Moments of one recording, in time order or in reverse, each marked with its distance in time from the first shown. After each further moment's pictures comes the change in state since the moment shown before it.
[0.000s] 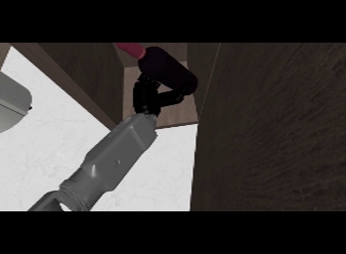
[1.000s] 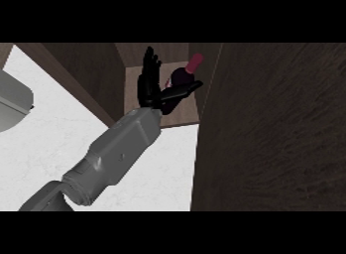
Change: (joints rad) left arm -0.087 0.000 -0.153 0.053 0.069 0.122 -0.052; right arm 0.024 0.001 0.006 -0.007 0.003 0.007 -0.018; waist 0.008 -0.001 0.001
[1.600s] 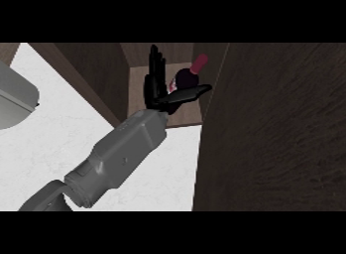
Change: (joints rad) left arm 0.005 0.001 -0.067 -0.084 0.032 0.037 -0.082; right arm 0.007 -0.005 0.002 -0.012 0.002 -0.005 0.019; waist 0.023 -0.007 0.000
